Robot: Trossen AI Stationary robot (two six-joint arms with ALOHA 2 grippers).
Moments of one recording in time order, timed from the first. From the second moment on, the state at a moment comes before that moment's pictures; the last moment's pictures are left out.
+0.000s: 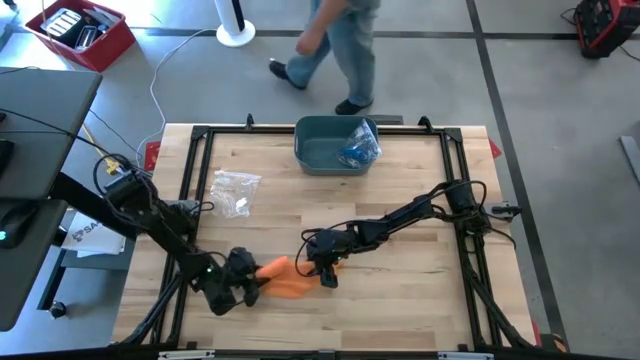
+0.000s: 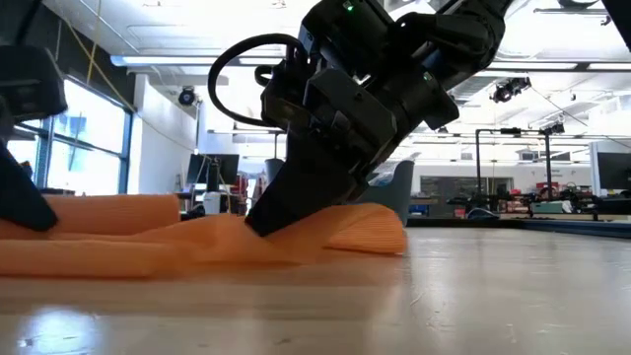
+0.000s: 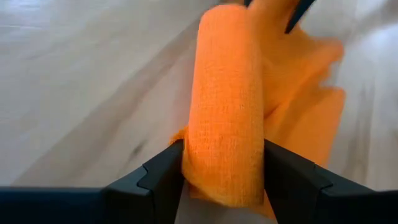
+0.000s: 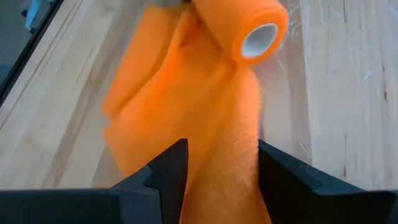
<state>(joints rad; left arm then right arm) -0.90 1.62 0.54 0.00 -0.74 -1.40 0.20 2.13 1.19 0.22 -0.17 0.23</state>
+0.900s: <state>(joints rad) -0.86 1.55 0.54 -0.25 -1.11 -1.67 0.30 2.11 1.31 -0.15 0.04 0.09</state>
